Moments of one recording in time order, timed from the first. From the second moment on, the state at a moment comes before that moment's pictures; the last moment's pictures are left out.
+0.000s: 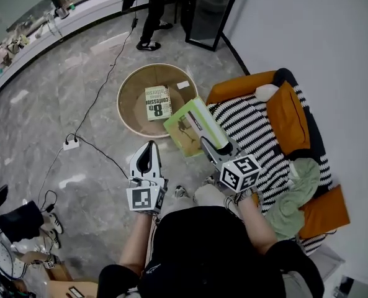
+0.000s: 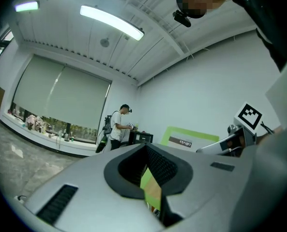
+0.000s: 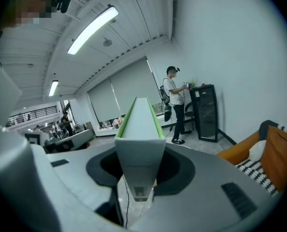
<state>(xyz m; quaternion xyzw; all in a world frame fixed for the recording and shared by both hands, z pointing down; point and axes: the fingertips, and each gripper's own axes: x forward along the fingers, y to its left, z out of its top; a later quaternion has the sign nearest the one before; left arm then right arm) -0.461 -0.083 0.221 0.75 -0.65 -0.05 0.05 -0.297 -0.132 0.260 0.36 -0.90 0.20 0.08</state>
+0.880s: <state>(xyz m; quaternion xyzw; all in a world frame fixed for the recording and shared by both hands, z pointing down) -0.522 -0.103 0.244 0.68 -0.73 -0.02 0.06 -0.370 -0.197 0.289 0.28 -0.93 0.23 0.11</state>
